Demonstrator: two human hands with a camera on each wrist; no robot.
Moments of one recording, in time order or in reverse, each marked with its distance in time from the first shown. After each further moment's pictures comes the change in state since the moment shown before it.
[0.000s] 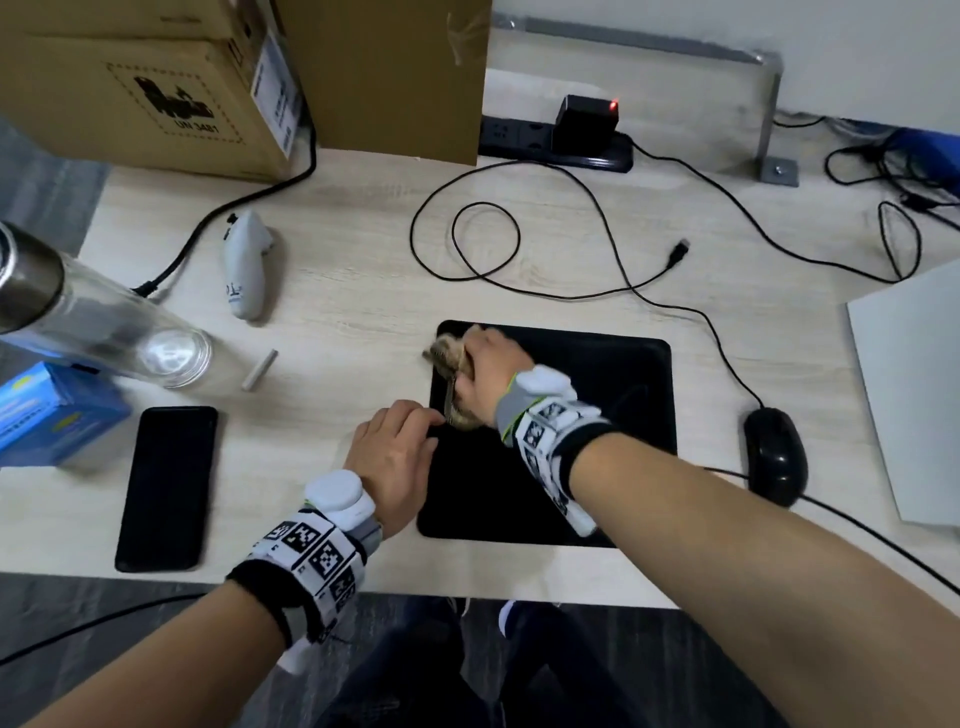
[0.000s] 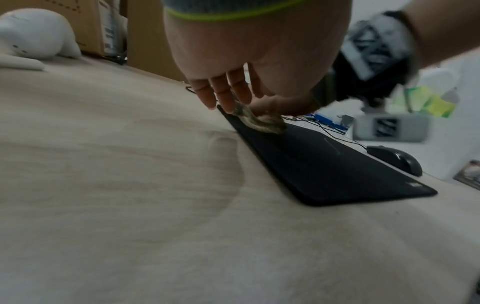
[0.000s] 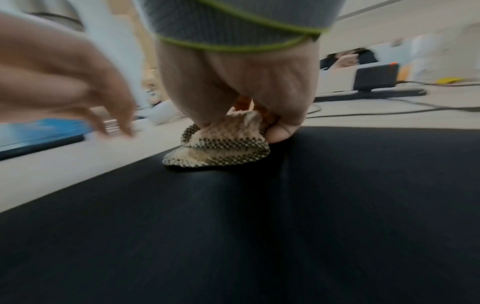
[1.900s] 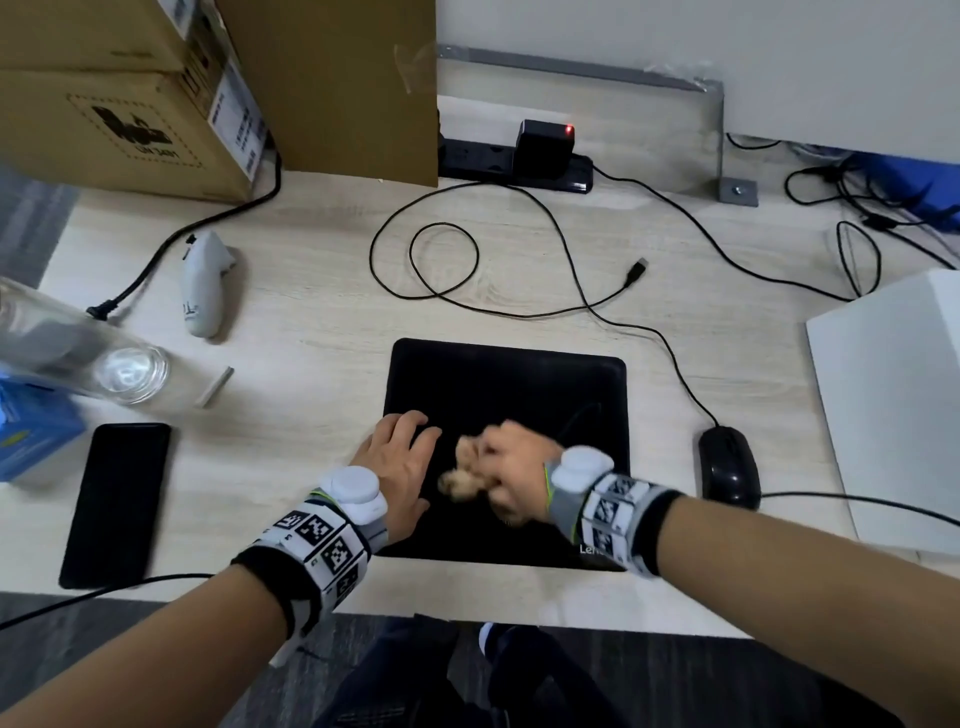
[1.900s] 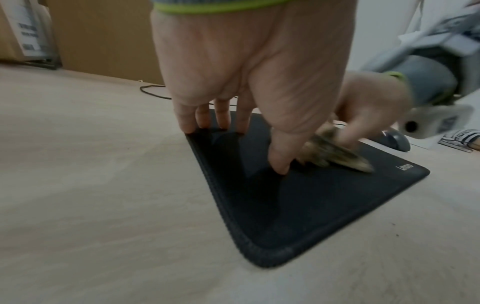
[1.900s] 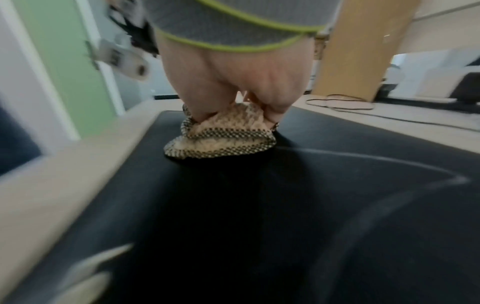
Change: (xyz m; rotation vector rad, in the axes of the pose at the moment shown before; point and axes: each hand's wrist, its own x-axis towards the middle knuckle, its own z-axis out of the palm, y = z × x) left_hand 0.033 0.048 0.019 0.336 -0.451 -0.072; right_hand -0.088 0.095 -0.008 -0.105 -0.146 -0.637
